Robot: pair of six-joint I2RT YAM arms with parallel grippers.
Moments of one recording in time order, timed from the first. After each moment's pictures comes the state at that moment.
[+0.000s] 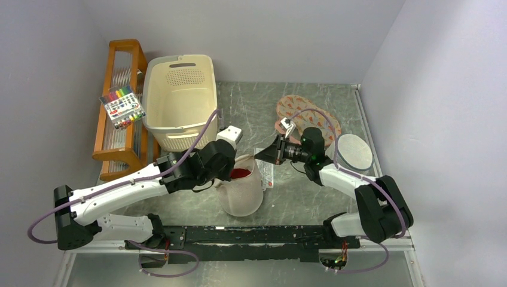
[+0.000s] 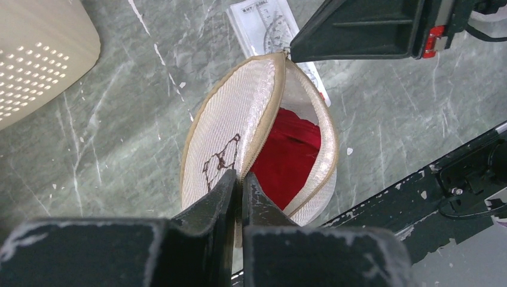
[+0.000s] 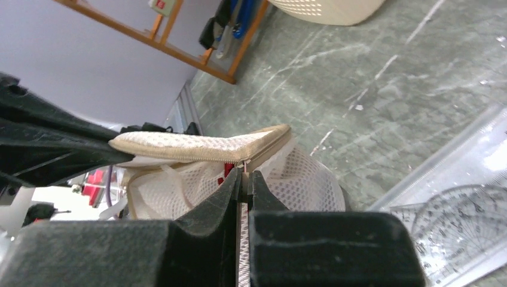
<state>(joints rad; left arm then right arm) -1.12 1.18 1.11 -0.68 -0.42 -0.51 0.40 1.35 0.52 0.56 -0.80 0.69</state>
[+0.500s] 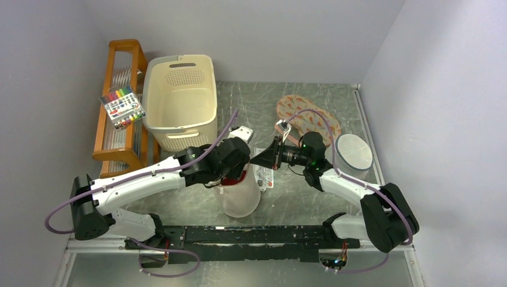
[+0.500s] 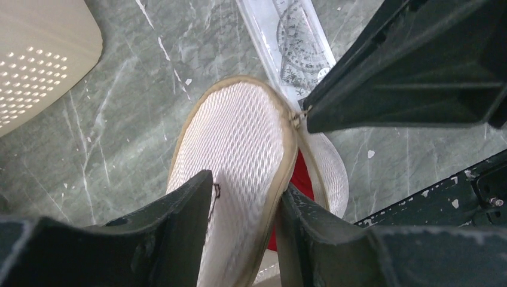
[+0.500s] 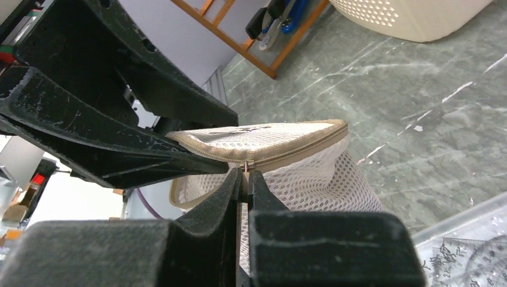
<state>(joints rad) -1.12 1.32 1.18 -0.73 -0.44 -0.50 0.48 1.27 0.49 0.69 -0.86 0.71</state>
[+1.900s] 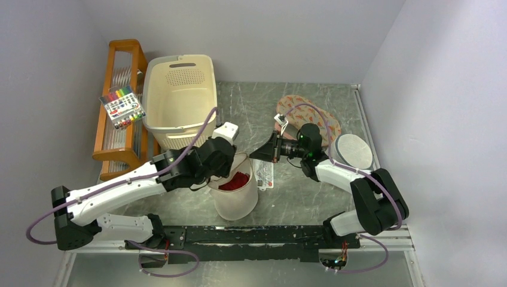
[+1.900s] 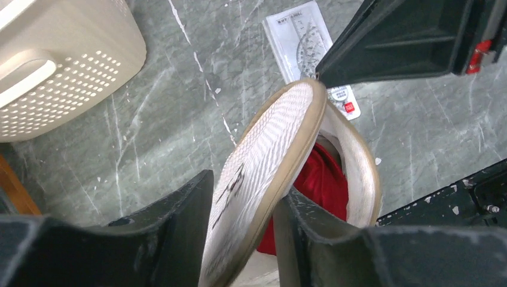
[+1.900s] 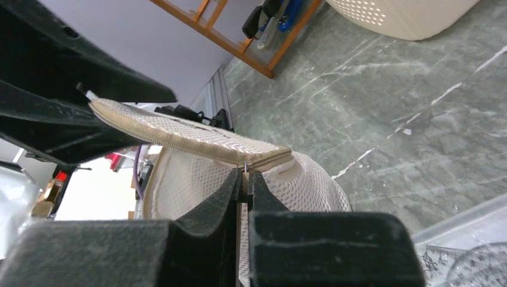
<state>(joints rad) -1.12 1.16 1.16 -0.76 -0.52 -0.49 0.43 1.42 0.57 0.71 -0.95 0.74</state>
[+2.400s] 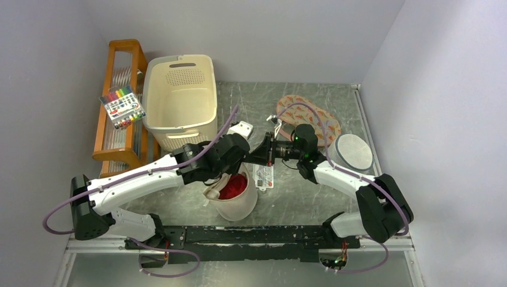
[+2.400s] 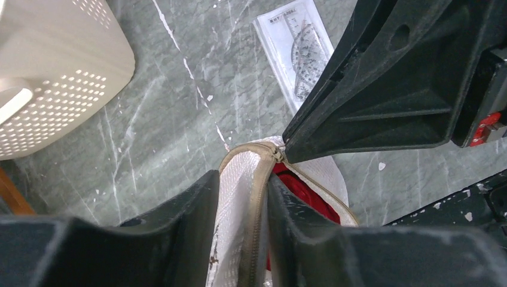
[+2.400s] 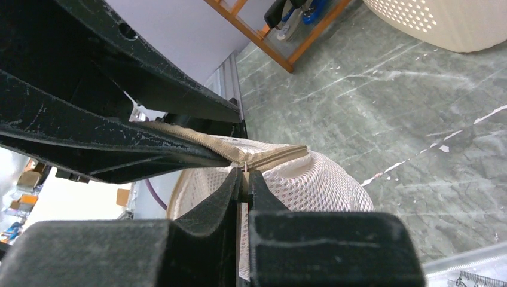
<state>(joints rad) -1.12 1.33 1.25 -0.76 -0.51 -0.45 0.53 1.35 0.61 0.64 -0.93 0.68</state>
